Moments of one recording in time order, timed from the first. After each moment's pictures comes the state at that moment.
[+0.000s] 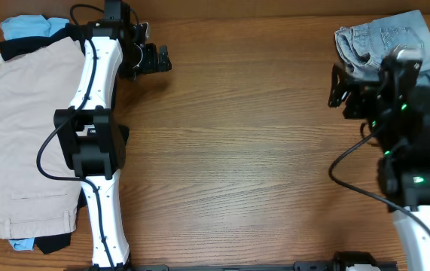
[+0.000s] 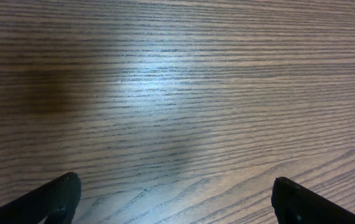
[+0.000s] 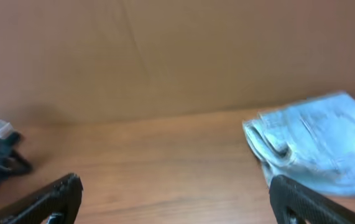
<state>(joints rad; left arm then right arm) -0.01 2.47 2.28 -1.07 0.31 -0.09 -0.02 1.02 0.98 -0.25 -0.12 0.14</state>
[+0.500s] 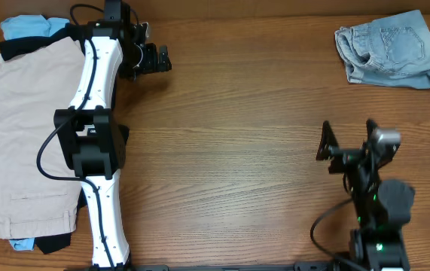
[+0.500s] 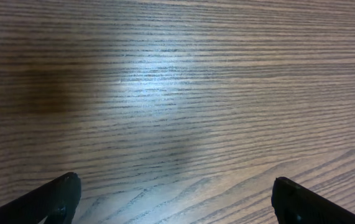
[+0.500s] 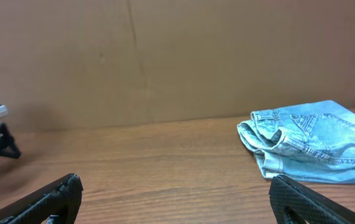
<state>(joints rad) -0.01 2.47 2.28 -1.07 0.31 -0.09 0.00 0.53 0.28 0.19 -0.09 0.13</state>
